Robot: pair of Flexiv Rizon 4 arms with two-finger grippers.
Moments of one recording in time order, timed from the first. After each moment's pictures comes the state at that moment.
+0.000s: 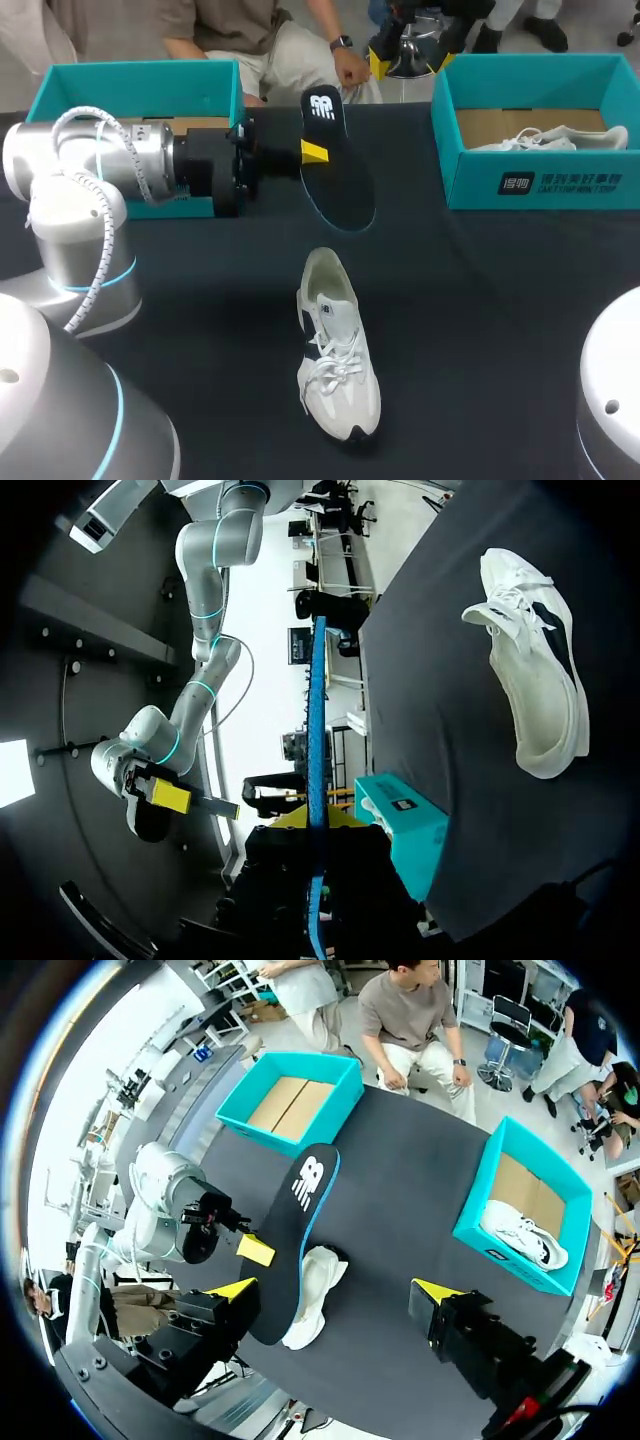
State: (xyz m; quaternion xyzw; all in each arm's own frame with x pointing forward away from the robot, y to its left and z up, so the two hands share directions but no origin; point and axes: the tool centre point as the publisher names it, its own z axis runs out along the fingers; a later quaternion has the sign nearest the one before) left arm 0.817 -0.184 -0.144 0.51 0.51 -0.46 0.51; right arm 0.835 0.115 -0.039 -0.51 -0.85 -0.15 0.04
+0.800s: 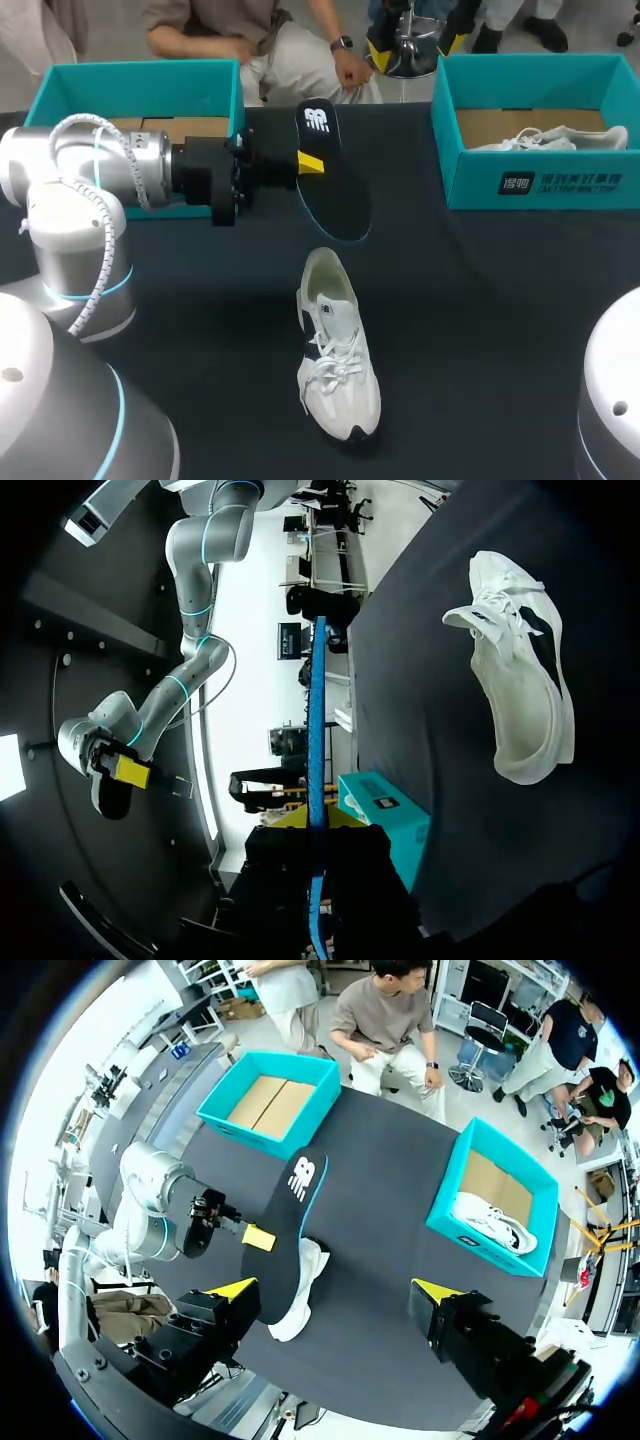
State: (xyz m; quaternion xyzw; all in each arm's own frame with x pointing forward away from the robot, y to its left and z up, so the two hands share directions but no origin) left arm 0.817 -0.177 -0.163 0.52 0.53 -0.44 0.50; right arm 0.815 0.113 -0.009 -0.52 -0.84 -0.11 -0.01
